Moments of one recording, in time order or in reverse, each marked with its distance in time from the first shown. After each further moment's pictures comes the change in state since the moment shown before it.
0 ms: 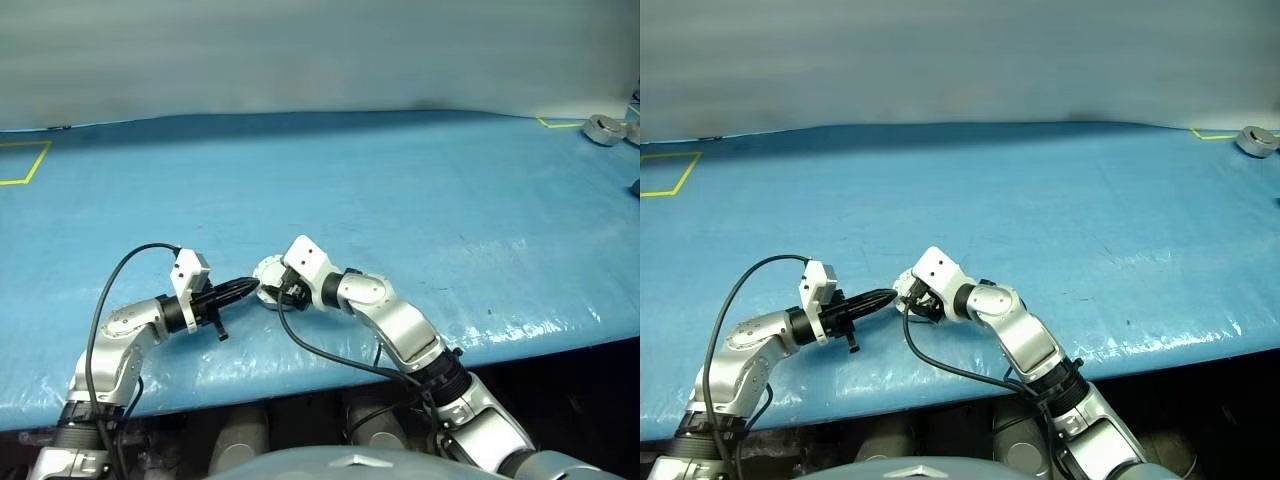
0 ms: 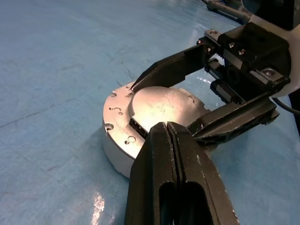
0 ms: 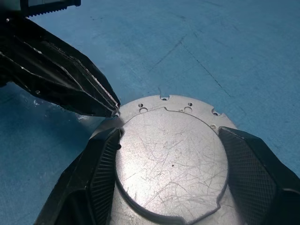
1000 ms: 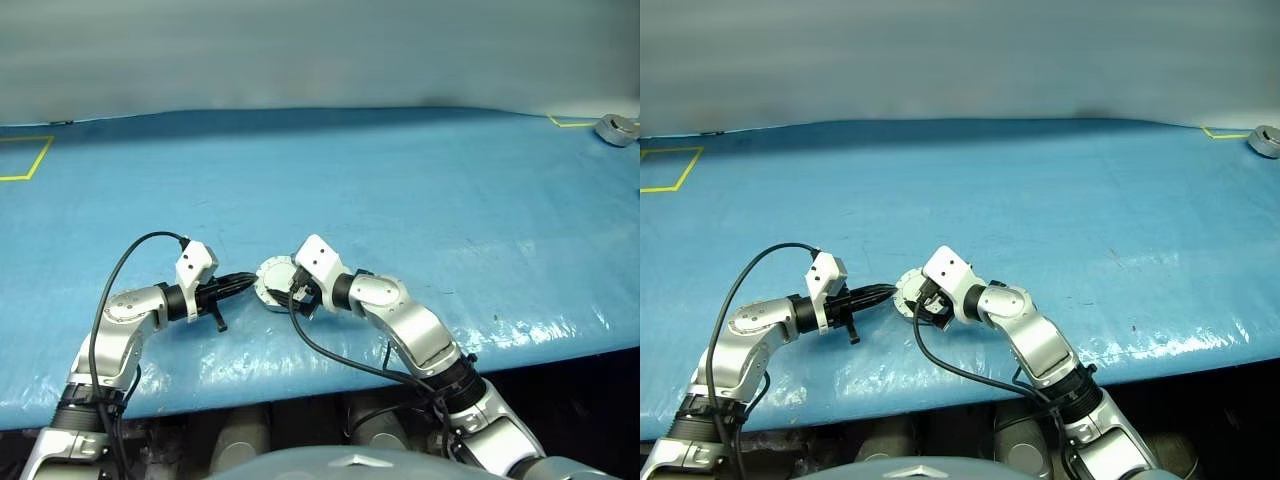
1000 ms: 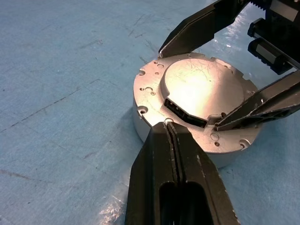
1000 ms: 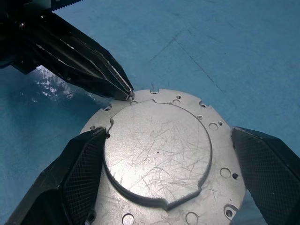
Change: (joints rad) left arm -0.071 0.022 -0.023 0.027 0.091 0.019 0.013; right arm 0.045 -0.044 -0.050 -0.122 0.051 0.052 0.024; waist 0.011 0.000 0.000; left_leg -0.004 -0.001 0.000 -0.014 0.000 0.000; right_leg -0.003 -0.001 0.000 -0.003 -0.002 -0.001
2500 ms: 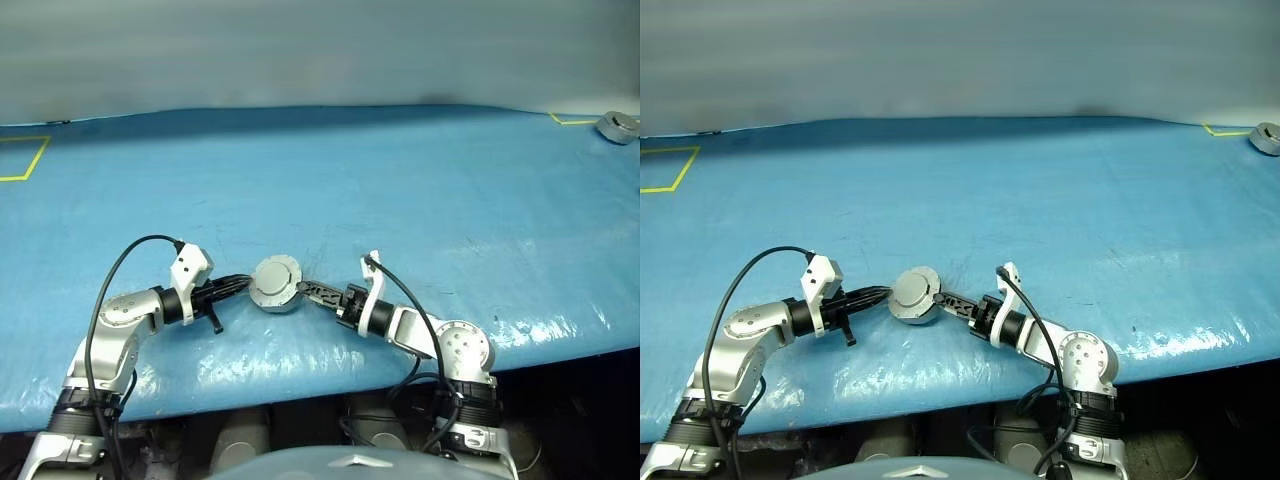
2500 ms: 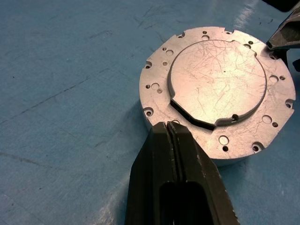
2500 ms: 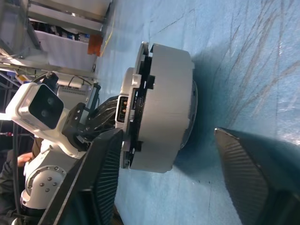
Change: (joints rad) left arm 0.021 0.006 0.014 0.010 0.002 -0.021 0.009; right arm 0.158 0.239 -0.644 0.115 0.797 0.572 -0.207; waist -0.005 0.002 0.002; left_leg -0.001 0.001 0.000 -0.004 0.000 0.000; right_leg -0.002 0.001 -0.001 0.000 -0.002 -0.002
